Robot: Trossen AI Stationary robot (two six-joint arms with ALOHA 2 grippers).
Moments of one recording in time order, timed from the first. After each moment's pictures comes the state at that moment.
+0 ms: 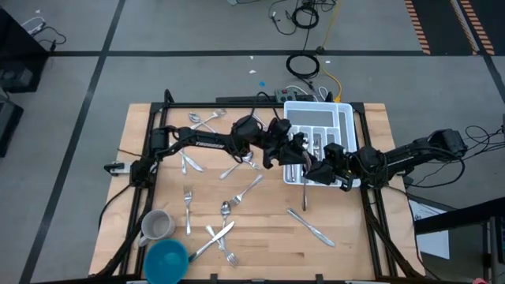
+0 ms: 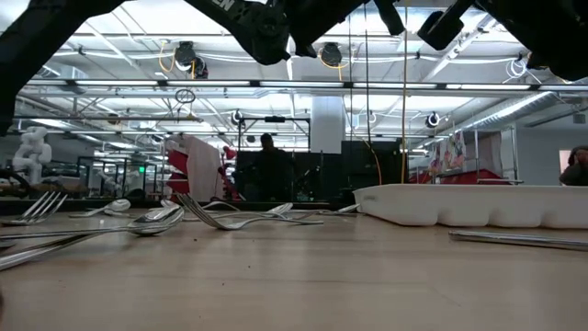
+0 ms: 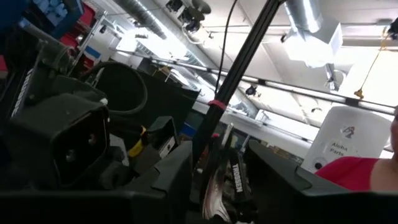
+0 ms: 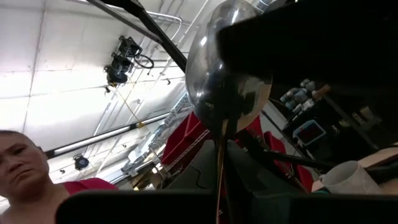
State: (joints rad) left arm 0.13 2.14 1.61 1.06 0.73 -0.86; right arm 0.11 1.10 0.27 1.35 -0.22 0.91
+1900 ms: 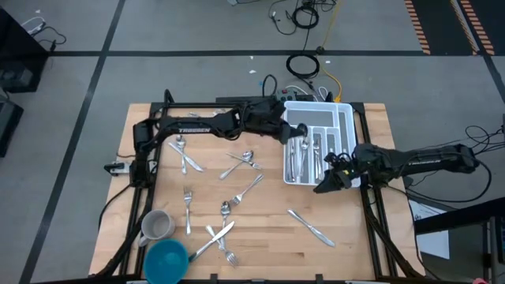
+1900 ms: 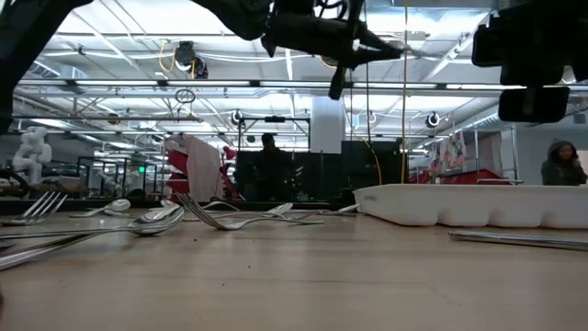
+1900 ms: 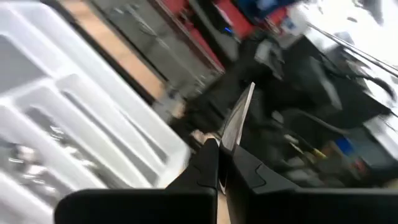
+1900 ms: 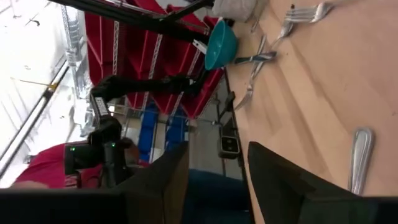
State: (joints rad) left arm 0.25 1.98 1.61 0.15 0.32 -0.77; right arm 0.02 0.54 0.27 0.08 -0.49 1.22
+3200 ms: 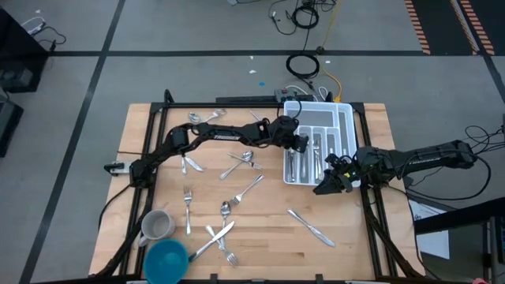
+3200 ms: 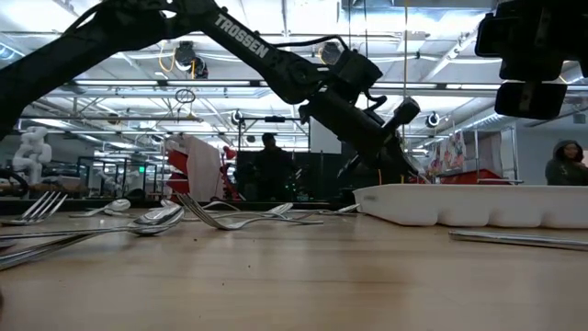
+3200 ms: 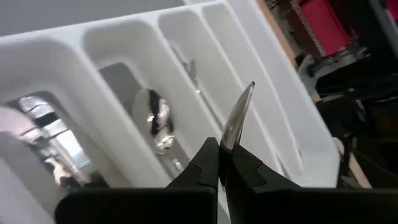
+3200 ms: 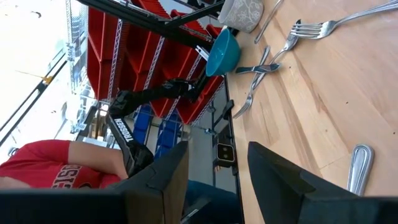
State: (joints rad) left arm 0.24 2.39 1.88 -0.03 0.10 -0.80; right arm 0.09 0.53 0.27 0.10 -0.38 1.16
